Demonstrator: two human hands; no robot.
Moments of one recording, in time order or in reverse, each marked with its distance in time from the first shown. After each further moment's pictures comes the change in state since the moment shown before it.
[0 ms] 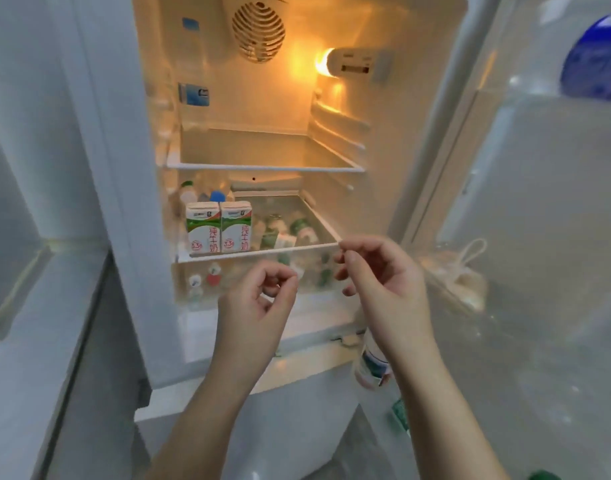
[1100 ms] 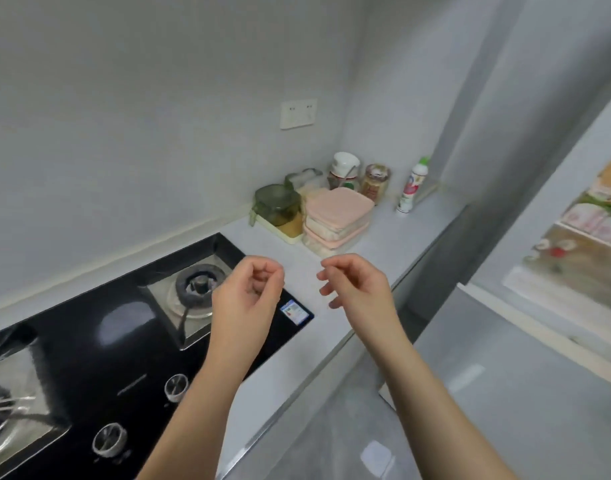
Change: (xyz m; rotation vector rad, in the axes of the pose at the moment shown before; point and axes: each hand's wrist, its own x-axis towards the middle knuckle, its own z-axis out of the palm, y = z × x) left_hand -0.493 0.206 -0.247 0.466 1.051 -0.316; right_hand -0.434 -0.148 0.133 0.290 -1.153 0.186
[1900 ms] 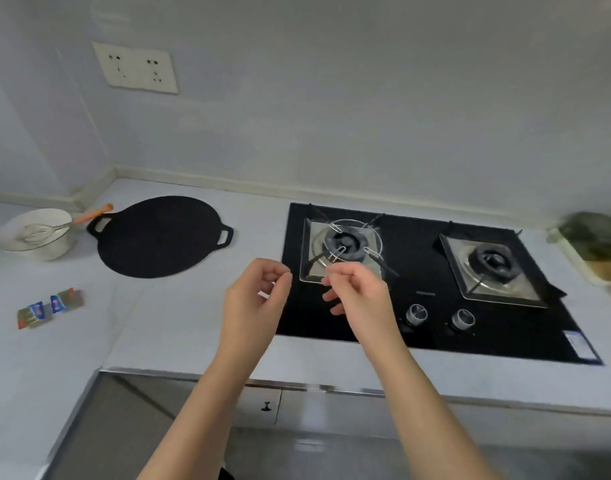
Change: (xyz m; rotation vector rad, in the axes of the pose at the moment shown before) left_hand -0.288 -0.017 -0.398 0.307 0.759 -0.222; right_hand -0.302 -0.039 0.350 0.012 -0.852 0.041
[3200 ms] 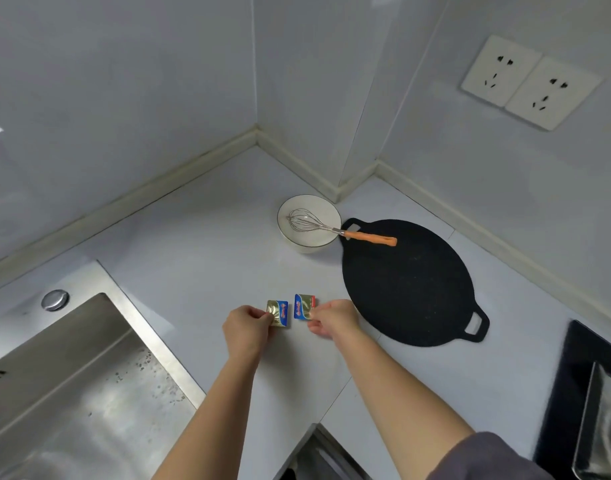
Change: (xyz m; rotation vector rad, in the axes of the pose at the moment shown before) left_hand 0.113 -0.278 -0.341 0.104 0.654 -1.004; right_hand 0.137 0.094 0.518 -0.419 -0.505 0.633
